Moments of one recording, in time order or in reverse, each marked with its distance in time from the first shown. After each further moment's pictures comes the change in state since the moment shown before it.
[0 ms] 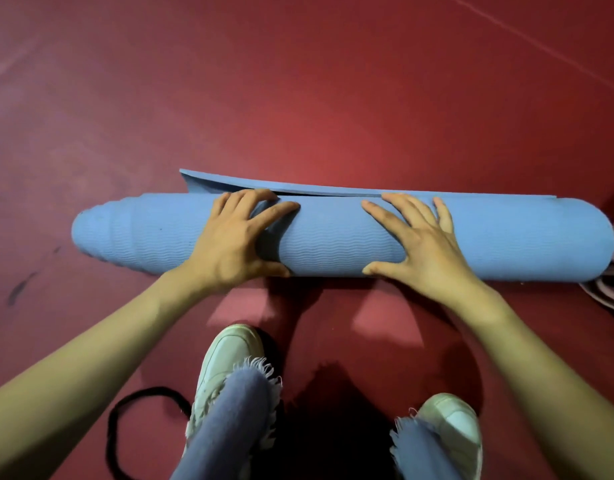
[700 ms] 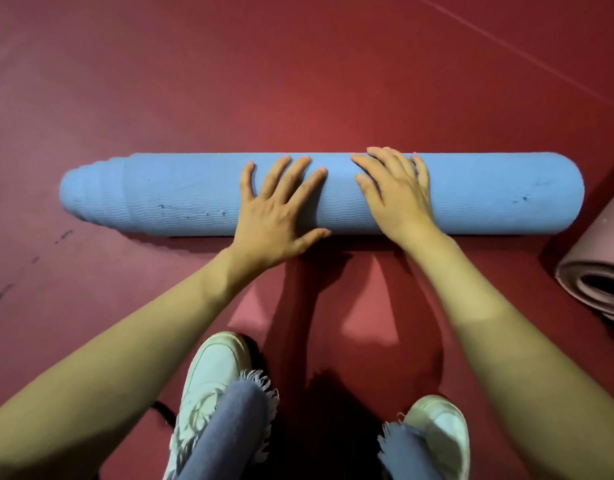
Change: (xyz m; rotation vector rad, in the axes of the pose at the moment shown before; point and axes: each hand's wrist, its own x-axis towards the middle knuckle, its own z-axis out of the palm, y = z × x) left_hand 0.060 0.035 0.039 0.193 0.194 -0.017; right_hand 0.070 0.010 0.004 -0.020 0.242 0.154
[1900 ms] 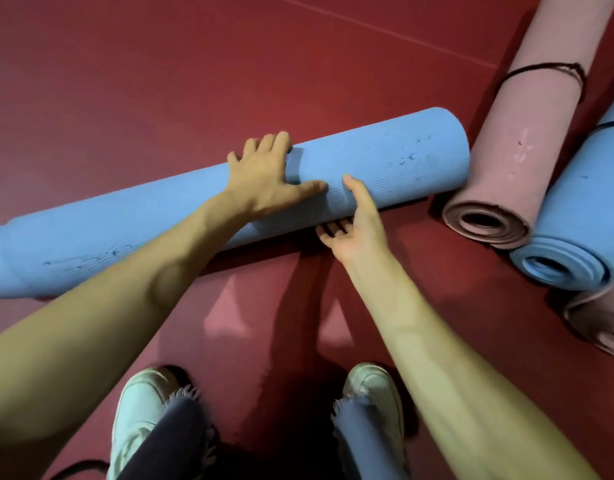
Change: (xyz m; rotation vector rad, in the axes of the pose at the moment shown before) left_hand 0.125 0.128 -0.022 -0.254 -0.415 -0.064; right_hand -0.067 0.043 -0.059 1.934 0.357 1.369
